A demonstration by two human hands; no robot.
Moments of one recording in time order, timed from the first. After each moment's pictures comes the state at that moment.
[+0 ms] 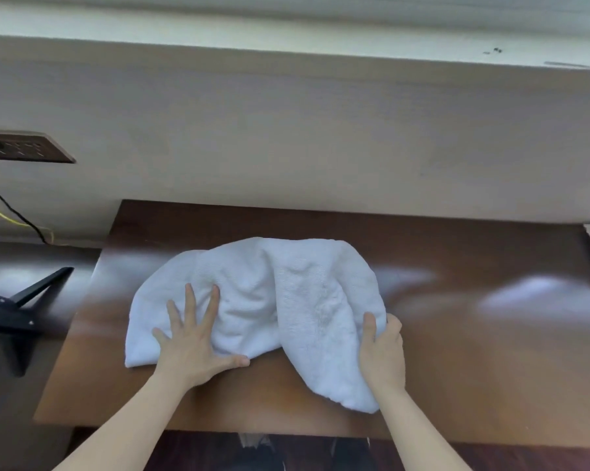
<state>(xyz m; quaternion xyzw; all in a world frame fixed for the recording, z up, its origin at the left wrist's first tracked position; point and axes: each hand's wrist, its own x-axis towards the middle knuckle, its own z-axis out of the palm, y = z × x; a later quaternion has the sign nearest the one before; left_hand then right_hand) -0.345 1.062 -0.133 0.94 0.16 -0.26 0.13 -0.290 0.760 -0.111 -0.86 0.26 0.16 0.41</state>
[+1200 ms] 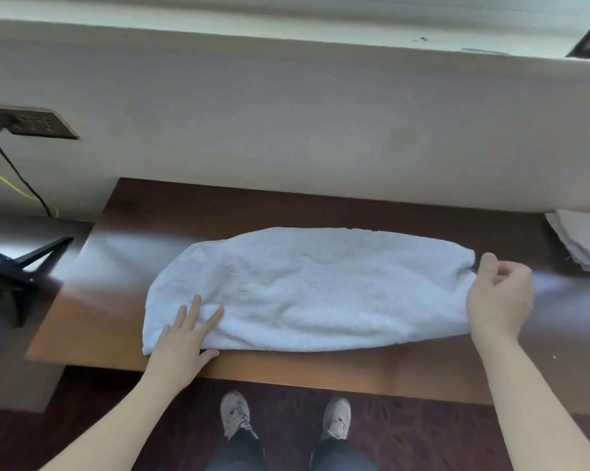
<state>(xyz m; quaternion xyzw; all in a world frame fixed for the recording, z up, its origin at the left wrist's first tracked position) -0.425 1.003 -0.158 0.98 0.07 -0.18 0.06 -0.249 0.565 -0.030 -0.86 0.26 -0.15 0.41</state>
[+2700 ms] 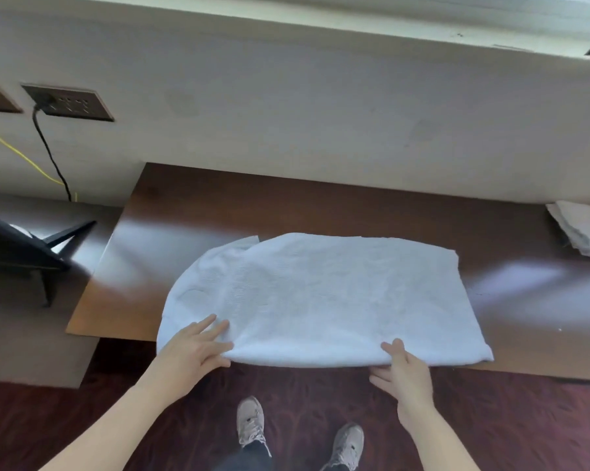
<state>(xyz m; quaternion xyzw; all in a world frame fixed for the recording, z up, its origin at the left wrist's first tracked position) -0.500 1.058 -0.151 0.97 -0.09 -0.06 0.21 -0.429 0.678 -0.118 -0.72 0.37 0.17 0.57</state>
